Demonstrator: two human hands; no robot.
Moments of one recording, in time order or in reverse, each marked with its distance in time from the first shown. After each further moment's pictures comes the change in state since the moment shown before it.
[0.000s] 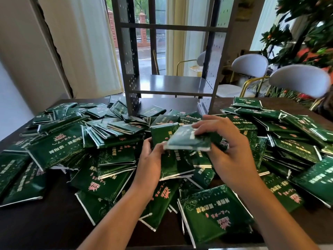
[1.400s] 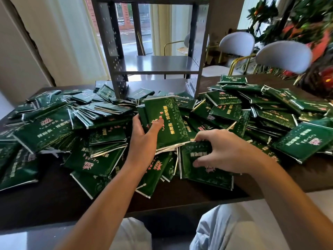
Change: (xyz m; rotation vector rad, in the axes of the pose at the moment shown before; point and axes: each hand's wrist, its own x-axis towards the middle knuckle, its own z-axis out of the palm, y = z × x) left_hand -0.010 0.002 0.000 0.137 -0.049 0.130; right_hand -0.021 -0.018 -0.033 -0.442 -0.738 0.507
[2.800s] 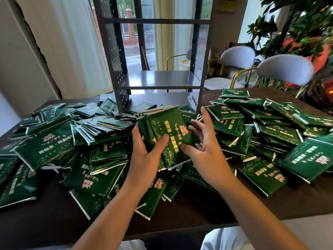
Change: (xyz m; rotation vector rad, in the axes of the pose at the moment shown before) left_hand -0.005 0.000 0.001 0.048 -0.019 0.135; right_hand 0.038 -0.015 0.041 0.849 0.459 -0.207
